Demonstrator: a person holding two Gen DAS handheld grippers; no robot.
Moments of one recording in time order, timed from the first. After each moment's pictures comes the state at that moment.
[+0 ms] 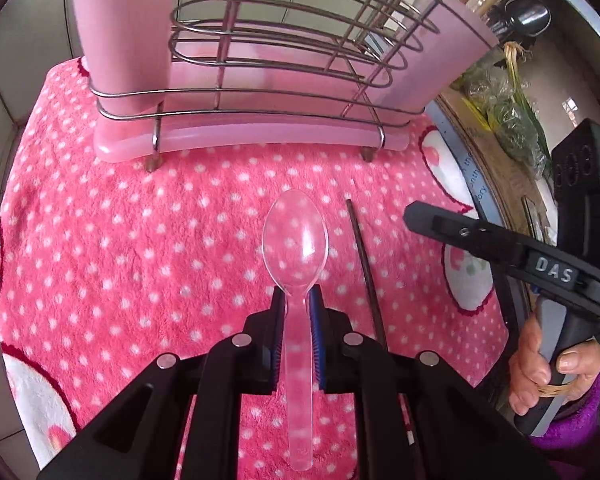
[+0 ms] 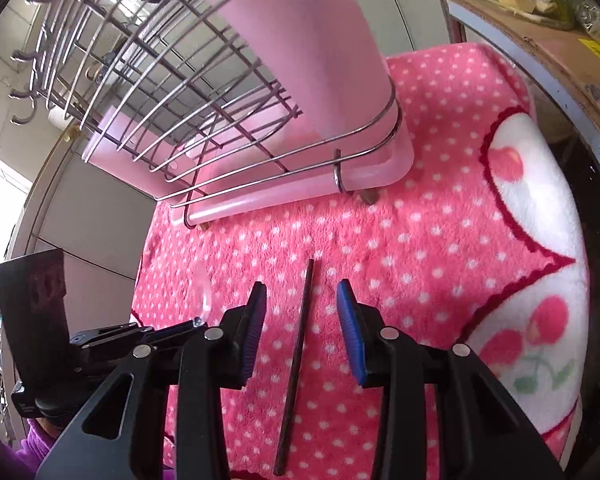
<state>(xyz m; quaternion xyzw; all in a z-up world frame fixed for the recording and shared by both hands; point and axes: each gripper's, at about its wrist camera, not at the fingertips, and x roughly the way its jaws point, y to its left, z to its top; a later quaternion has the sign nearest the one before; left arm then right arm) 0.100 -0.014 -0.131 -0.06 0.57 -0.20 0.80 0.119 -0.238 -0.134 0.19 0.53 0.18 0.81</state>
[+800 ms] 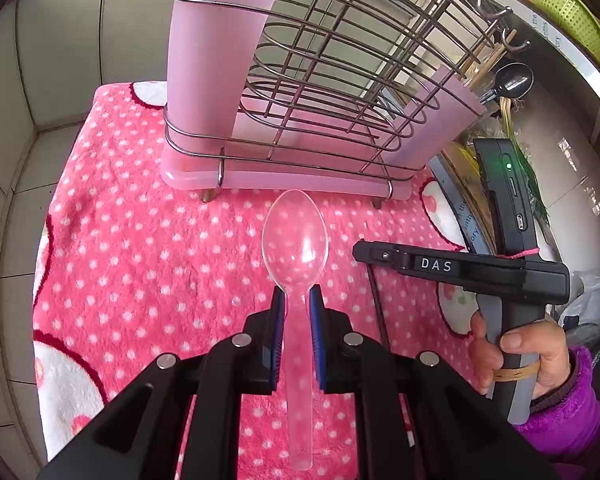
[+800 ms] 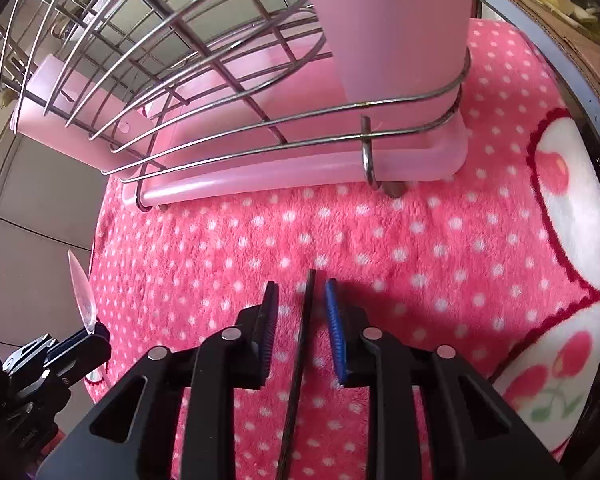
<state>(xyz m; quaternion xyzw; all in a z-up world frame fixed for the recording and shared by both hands) 0.083 0.022 -0.098 -0.09 0.51 -0.17 0.84 0.158 -0.195 -0.169 0.12 0.59 0.14 0.78</state>
